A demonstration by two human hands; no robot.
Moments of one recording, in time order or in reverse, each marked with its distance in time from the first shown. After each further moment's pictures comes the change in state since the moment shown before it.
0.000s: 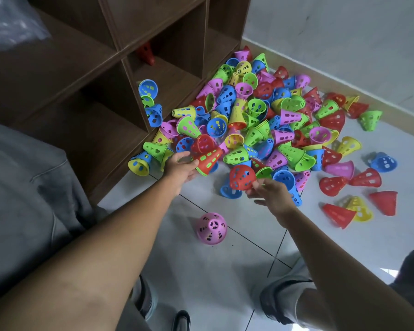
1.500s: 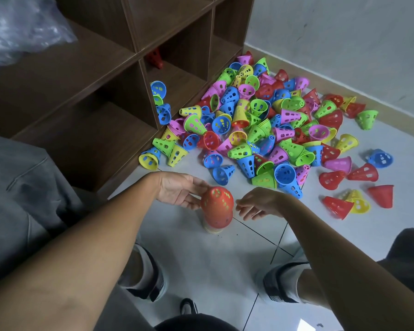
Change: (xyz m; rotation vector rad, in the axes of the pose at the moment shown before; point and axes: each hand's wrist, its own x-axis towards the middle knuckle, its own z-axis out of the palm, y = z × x) left_hand -0.073 0.020 -0.051 0.298 -0.867 -0.413; right_hand -0.029 -0.017 0.023 -0.551 -0.484 0.314
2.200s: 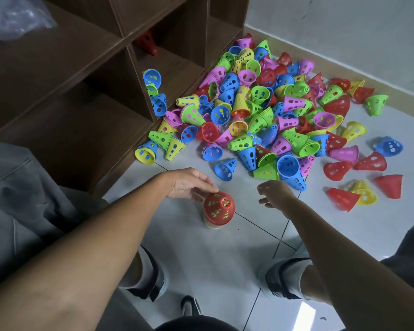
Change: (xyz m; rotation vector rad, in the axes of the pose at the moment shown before) left_hand 0.043 -0.006 -0.001 0.177 0.188 0.004; right_hand 0.041 0.051 -0.013 0.258 0.500 0.068
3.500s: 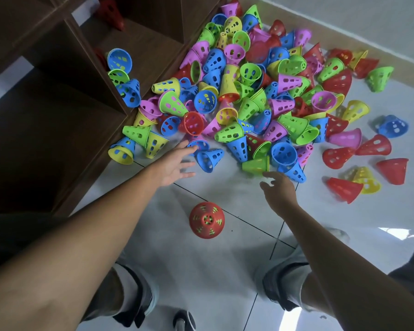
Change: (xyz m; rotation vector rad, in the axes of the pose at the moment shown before) left_hand 0.079 0.013 -0.031 -0.399 0.325 0.078; right_hand 0.028 0.029 0.001 -0.110 0.324 -0.144
